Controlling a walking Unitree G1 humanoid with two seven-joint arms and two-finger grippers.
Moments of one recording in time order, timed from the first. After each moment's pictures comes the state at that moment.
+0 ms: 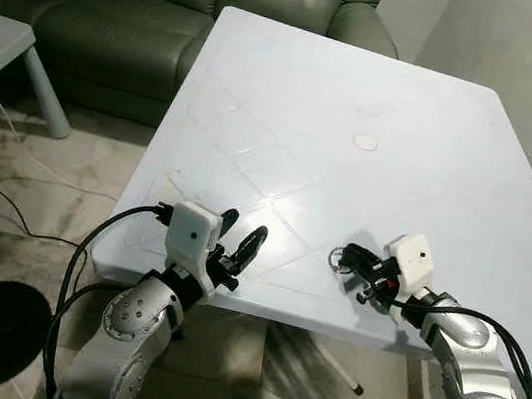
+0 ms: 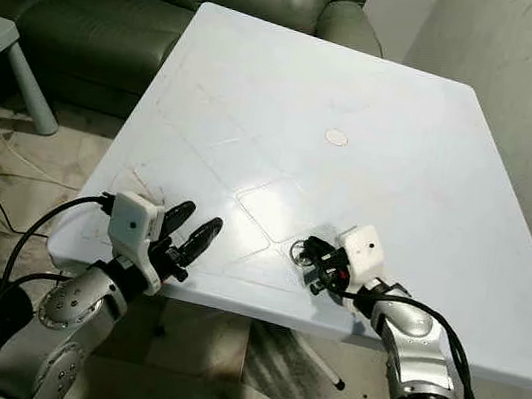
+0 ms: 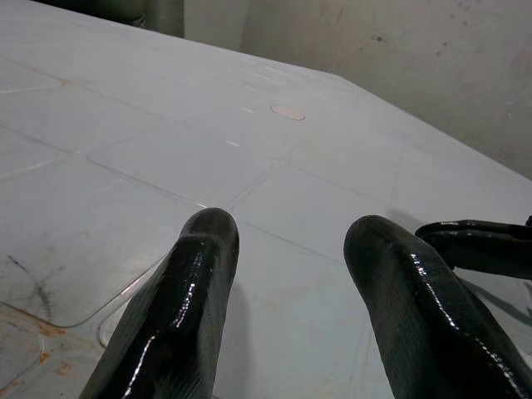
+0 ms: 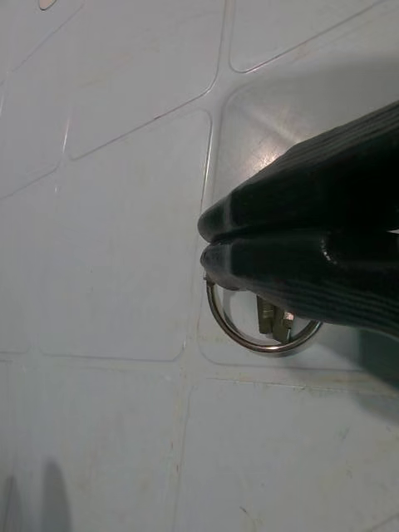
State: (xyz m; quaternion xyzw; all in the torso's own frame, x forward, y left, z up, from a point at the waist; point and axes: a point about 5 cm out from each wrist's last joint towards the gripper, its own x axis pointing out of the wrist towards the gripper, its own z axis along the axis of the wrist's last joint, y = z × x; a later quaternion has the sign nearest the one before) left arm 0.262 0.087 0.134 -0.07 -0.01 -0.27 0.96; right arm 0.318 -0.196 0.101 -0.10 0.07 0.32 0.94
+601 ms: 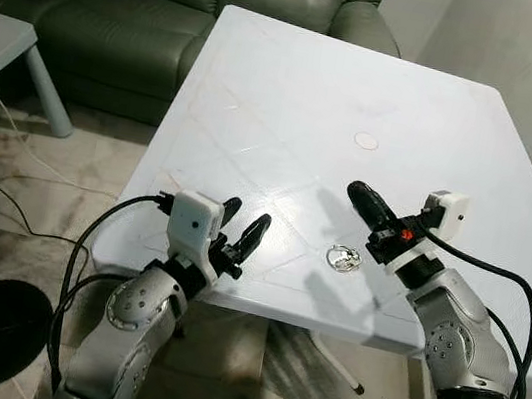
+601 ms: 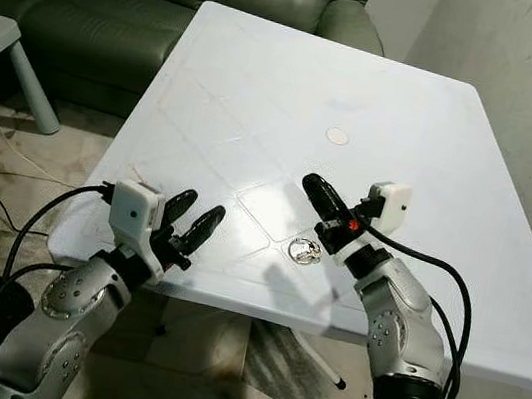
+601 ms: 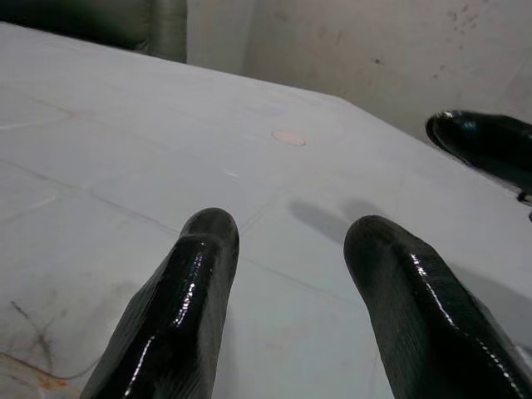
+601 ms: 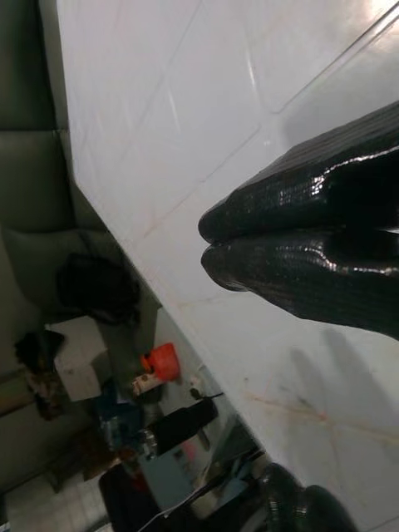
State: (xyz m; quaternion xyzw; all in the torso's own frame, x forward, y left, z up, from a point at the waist) left arm 0.271 0.087 0.145 -0.07 -0.03 -0.26 0.96; right arm 0.326 -0.167 0.153 0.15 -0.05 0.33 0.93
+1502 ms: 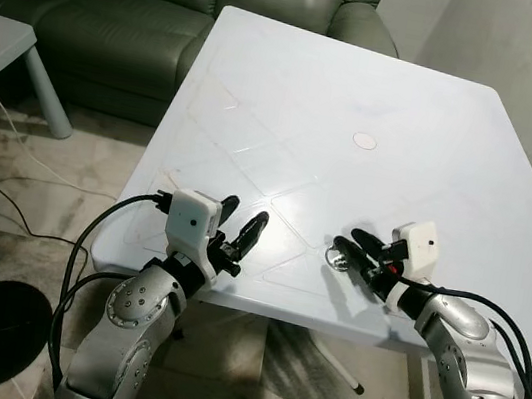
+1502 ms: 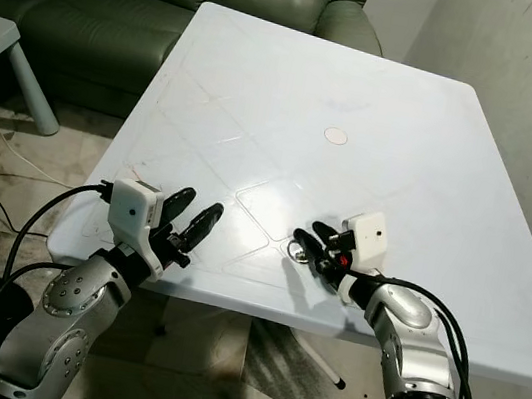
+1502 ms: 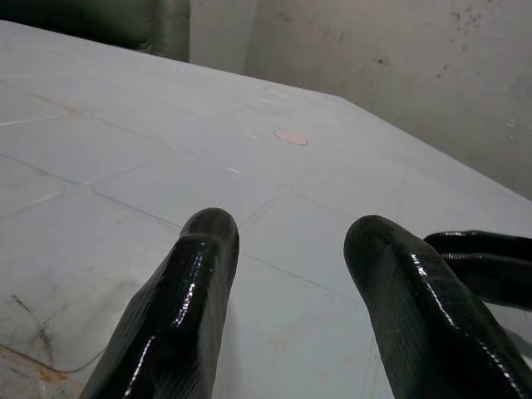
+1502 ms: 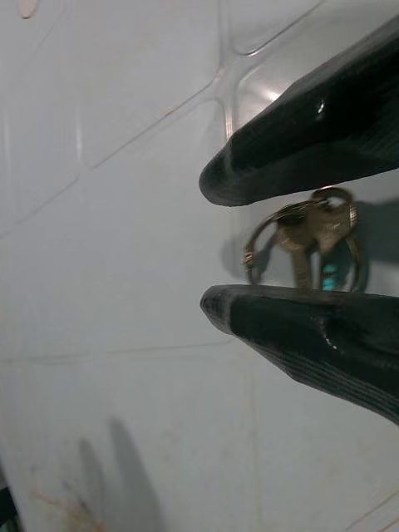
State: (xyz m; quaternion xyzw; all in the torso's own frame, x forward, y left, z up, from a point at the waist) left arm 0.273 0.087 0.143 -0.07 -0.03 -0.26 0.96; right arm 0.319 -0.188 0.110 -0.01 0.08 0.31 0.95
